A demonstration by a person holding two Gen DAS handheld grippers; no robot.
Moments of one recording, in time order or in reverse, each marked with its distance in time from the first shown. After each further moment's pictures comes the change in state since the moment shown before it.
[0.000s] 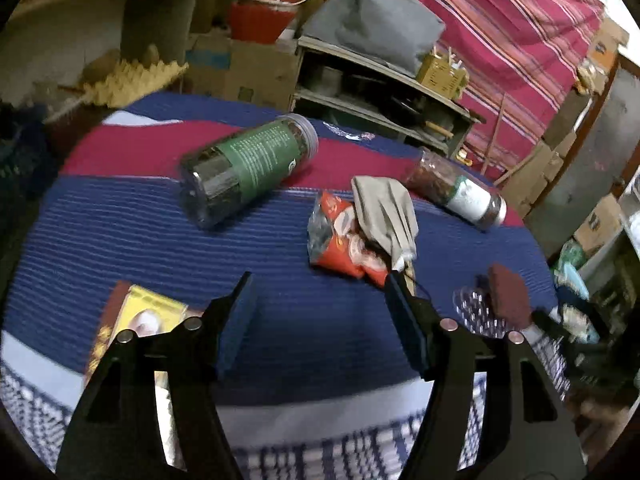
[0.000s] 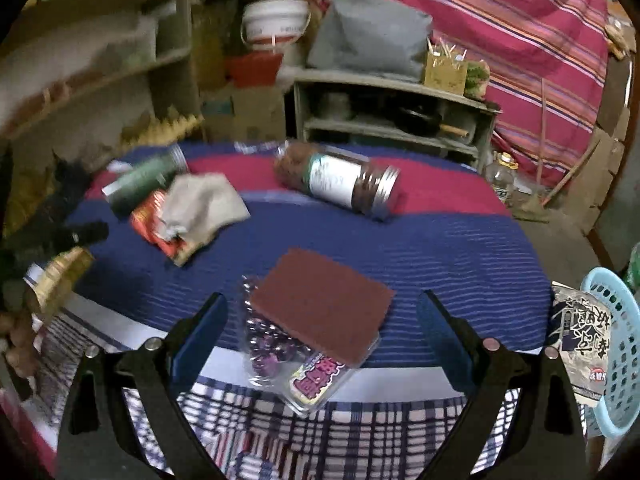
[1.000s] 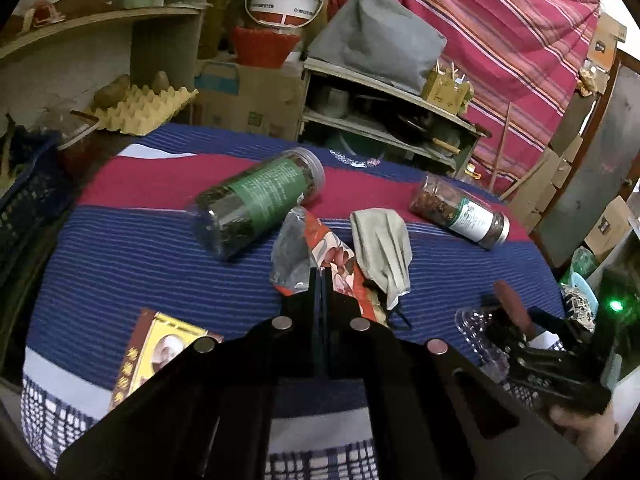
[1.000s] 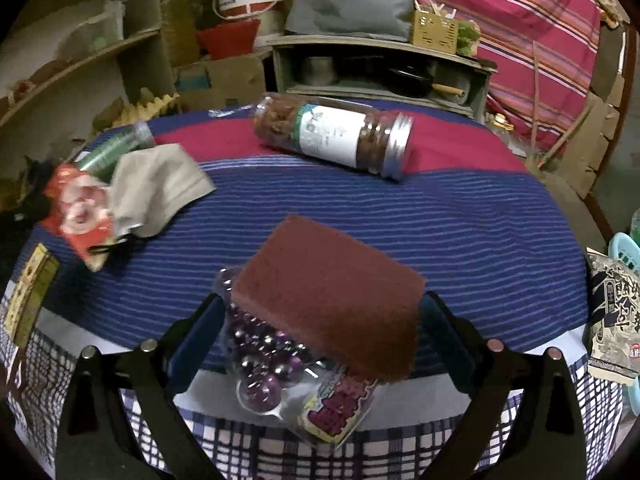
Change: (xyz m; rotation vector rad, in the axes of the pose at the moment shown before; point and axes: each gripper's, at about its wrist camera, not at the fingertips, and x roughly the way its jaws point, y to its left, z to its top) left arm -0.023 -0.006 0.006 0.031 -0.071 0.055; right arm 0.045 0.006 -0.003 0.104 0.095 -0.032
